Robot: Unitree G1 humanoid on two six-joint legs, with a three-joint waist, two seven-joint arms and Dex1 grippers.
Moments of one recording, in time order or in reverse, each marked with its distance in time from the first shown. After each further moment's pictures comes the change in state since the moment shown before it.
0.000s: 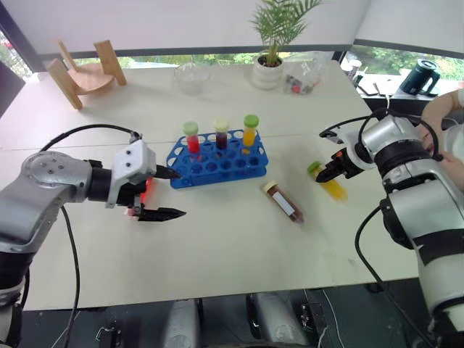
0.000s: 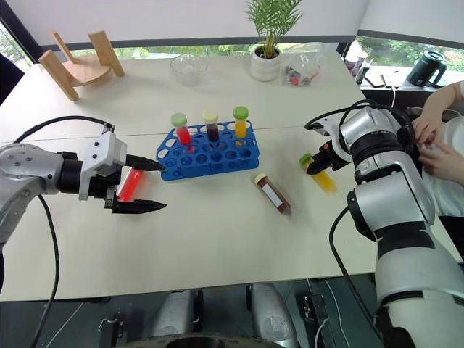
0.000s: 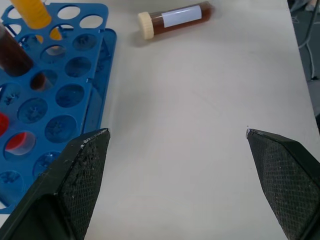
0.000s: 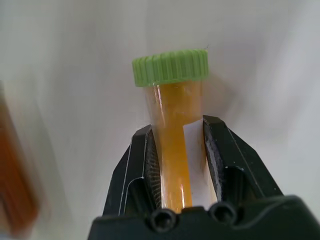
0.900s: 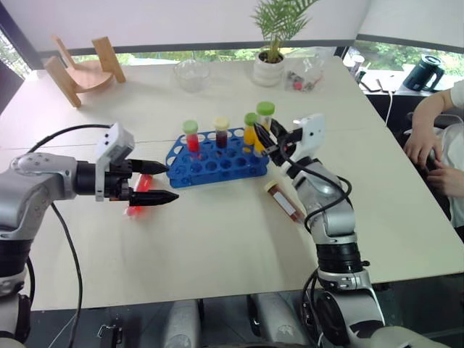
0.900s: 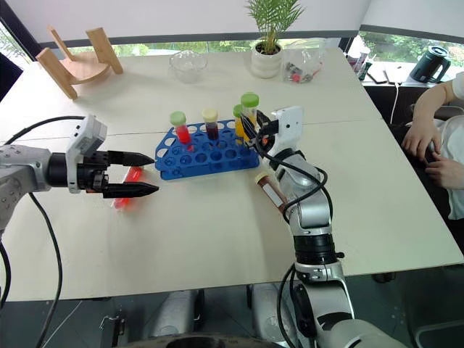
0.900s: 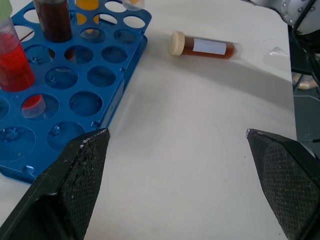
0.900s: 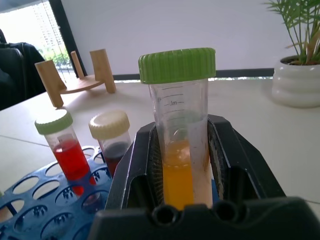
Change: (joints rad) left arm -0.034 -0.059 0.081 0.121 -0.126 0.216 0.041; right arm 0.763 0.510 -0.276 -1.163 0.271 -0.625 -0.724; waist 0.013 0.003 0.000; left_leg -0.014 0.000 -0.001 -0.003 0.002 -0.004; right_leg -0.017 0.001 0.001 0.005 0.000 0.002
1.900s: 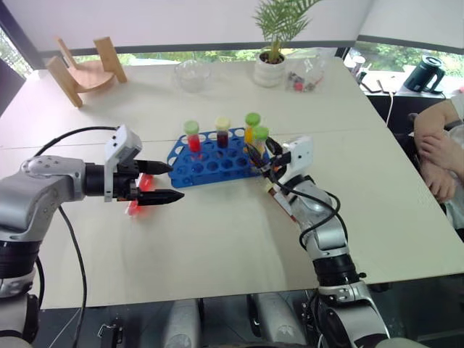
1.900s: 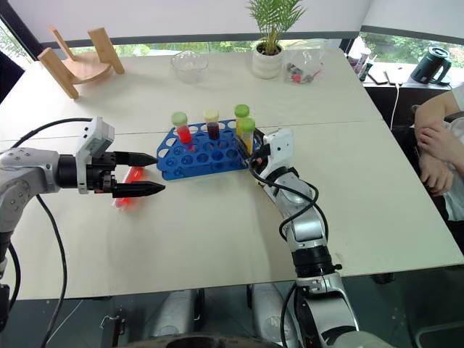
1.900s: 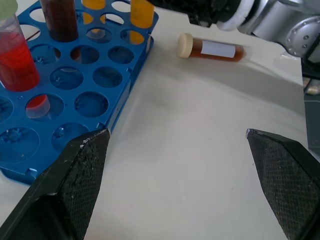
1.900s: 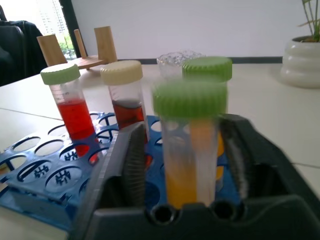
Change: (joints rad) left arm -0.023 -0.052 -0.018 0.001 0.024 0.009 0.043; right arm 0.106 0.001 0.096 0.072 -0.020 -0.182 -0.025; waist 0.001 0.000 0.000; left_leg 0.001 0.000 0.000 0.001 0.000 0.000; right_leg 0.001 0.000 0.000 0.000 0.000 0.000
